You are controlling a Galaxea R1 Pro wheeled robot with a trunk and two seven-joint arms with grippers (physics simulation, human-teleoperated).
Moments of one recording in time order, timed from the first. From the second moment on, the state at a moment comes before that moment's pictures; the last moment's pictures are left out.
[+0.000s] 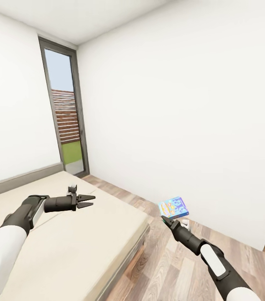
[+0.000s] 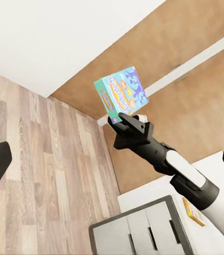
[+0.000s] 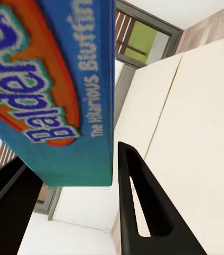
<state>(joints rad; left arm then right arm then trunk) -0.89 0.26 0.11 -0.55 0.00 0.85 -1.45 -0.49 -0.08 -0.03 -0.70 -0.93 0.48 0.59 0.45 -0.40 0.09</state>
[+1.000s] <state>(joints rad) -0.89 0.26 0.11 -0.55 0.00 0.82 -1.45 -0.49 -0.08 -0.03 -0.70 -0.93 0.48 0.59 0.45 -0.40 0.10</state>
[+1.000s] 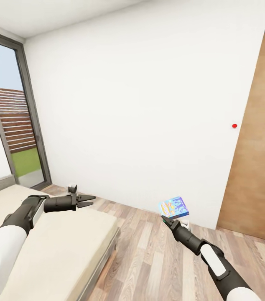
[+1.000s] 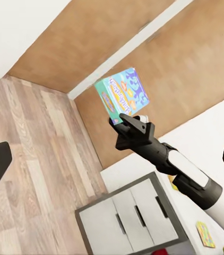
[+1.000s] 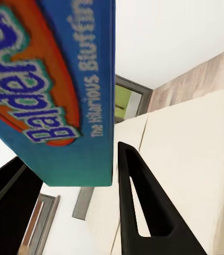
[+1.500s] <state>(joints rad) -0.89 0.26 0.11 -0.55 0.00 0.80 -1.45 -0.49 -0.08 -0.05 -0.69 -0.93 0.48 0.58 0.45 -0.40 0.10</state>
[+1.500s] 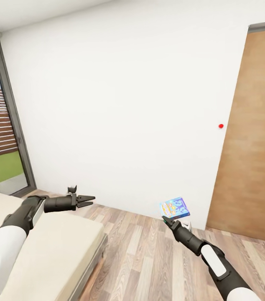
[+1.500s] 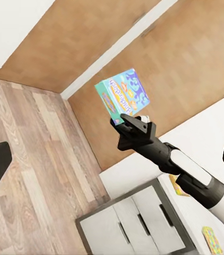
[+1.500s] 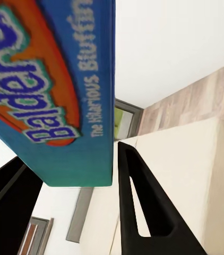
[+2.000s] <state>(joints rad) -0.89 0.26 0.11 -0.55 0.00 0.77 -1.45 -0.49 -0.08 -0.05 -0.69 -0.93 0.48 0.58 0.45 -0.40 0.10</state>
